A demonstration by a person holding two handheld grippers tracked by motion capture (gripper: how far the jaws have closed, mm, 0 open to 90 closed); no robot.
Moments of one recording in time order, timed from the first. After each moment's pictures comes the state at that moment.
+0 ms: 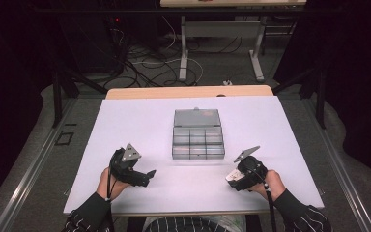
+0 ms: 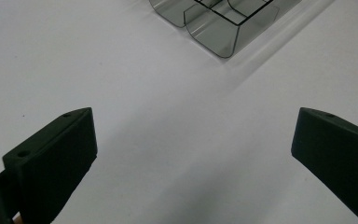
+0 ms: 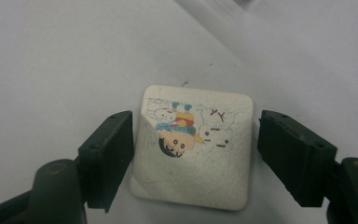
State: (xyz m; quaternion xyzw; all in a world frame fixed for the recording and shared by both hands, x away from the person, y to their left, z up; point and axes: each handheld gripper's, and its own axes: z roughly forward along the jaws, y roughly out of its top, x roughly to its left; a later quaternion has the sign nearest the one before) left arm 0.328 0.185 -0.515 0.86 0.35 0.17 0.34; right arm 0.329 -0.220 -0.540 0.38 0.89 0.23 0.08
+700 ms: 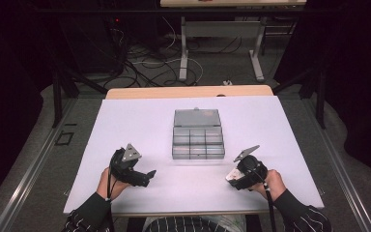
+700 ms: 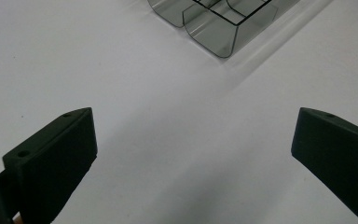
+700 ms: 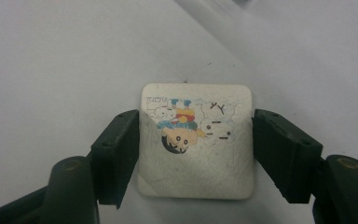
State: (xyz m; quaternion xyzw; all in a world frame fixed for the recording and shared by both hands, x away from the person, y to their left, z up) left arm 0.328 0.184 -0.515 0.86 0.34 0.17 0.34; right arm 0.330 -0.220 -0.538 0.38 0.89 0.23 0.08
